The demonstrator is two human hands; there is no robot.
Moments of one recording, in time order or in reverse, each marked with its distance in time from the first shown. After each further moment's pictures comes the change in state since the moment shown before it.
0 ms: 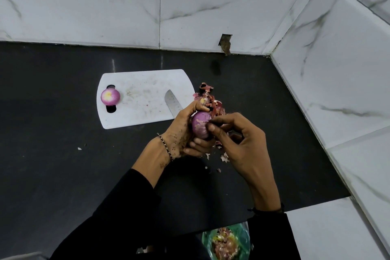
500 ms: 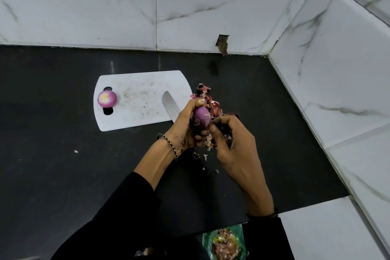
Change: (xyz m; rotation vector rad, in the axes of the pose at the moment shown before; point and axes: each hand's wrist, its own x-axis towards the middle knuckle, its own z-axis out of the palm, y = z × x) left_hand 0.018 0.003 0.006 0.022 0.432 0.144; right_hand -0.003 -0.002 0.009 -0.097 -0.003 0.040
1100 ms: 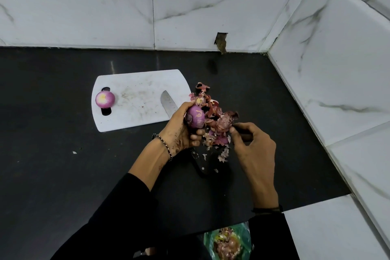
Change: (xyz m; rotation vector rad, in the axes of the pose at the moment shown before) left_hand 0.005 -0.003 -0.010 -0.063 0.032 -0.079; right_hand -0.004 0.045 -0.015 -0.099 0.258 0.332
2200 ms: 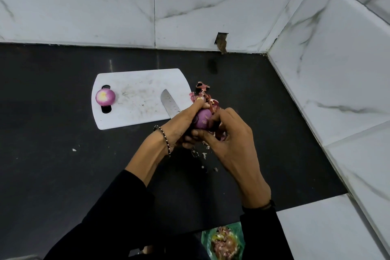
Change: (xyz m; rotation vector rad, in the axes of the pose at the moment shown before) left_hand -0.021 0.011 0.010 0.439 -0.019 0.090; right_hand -0.004 -0.039 0.016 -0.084 -0.182 -0.482
